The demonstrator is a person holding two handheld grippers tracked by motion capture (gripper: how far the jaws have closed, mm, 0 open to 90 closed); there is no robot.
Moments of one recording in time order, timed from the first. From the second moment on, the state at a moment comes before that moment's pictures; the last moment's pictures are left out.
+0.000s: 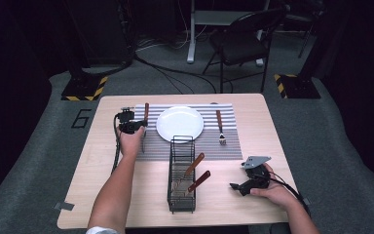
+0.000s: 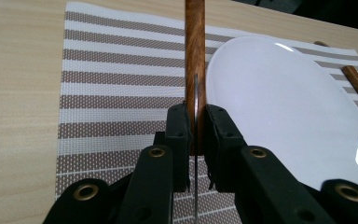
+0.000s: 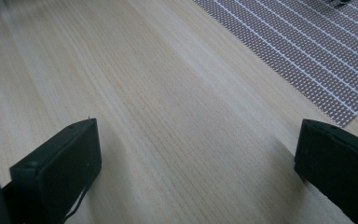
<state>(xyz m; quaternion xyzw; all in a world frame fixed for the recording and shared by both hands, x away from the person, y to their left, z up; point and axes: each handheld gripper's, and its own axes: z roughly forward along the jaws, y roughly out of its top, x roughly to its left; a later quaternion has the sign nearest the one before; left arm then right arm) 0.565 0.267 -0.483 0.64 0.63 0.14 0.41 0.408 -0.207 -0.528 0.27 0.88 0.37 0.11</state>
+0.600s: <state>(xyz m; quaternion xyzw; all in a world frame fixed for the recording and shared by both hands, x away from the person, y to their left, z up) 0.572 0.266 -0.502 0.62 0.67 0.14 0.39 0.408 -0.207 -0.528 0.27 0.88 0.37 0.11</state>
